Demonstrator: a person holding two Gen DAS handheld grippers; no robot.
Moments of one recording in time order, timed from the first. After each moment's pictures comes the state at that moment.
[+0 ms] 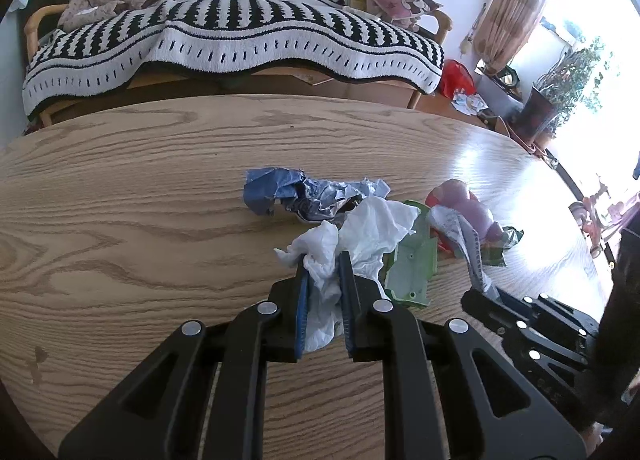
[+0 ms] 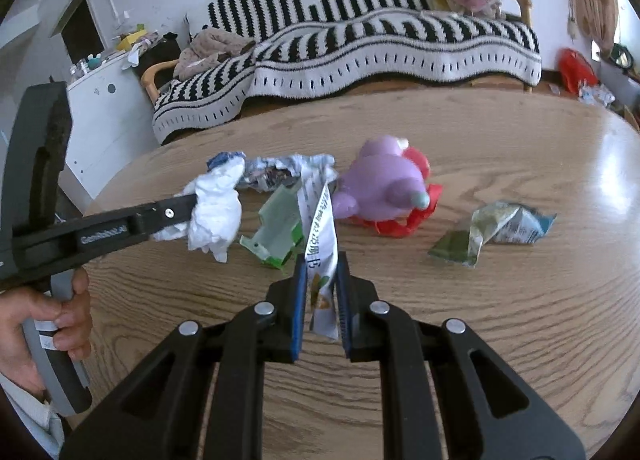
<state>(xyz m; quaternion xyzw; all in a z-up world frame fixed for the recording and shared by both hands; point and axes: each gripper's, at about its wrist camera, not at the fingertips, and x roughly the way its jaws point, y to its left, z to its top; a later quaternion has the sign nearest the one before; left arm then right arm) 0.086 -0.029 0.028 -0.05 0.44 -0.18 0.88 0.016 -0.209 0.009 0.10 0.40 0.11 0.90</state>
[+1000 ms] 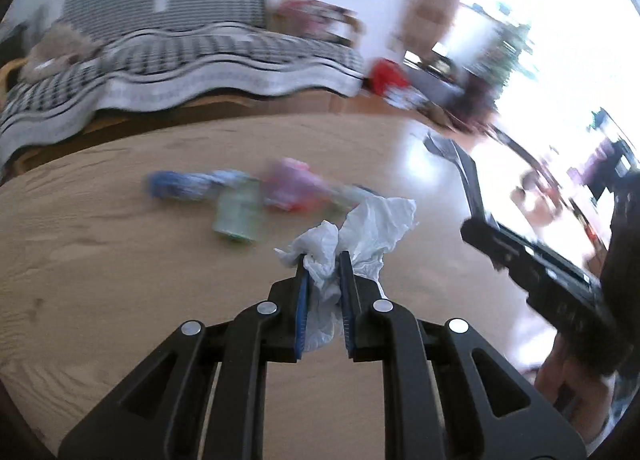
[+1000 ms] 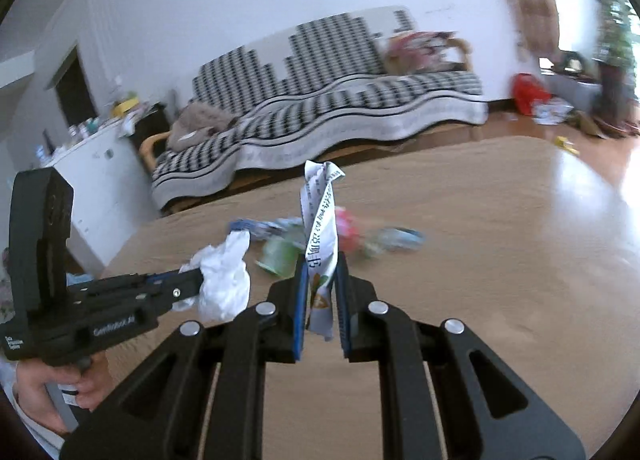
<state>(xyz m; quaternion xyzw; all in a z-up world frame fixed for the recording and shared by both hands) -0.057 -0.101 0.103 0.00 0.40 -0.29 0.87 -0.137 -0.284 0.108 0.14 0.29 0.04 0.95</state>
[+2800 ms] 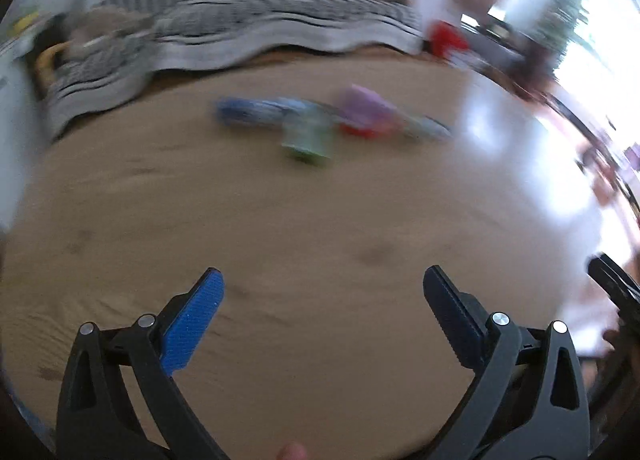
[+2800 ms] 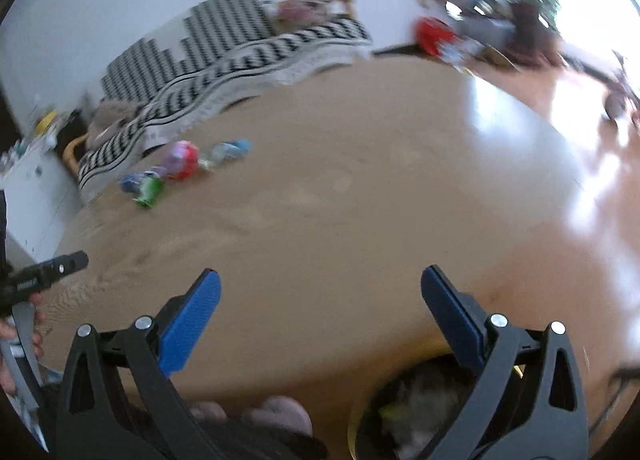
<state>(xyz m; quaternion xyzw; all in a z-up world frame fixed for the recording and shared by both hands) -0.038 -0.046 0.071 0.04 0.45 -0.14 0.88 -0.217 -0.372 0.042 0.17 0.36 -0.08 0.91</state>
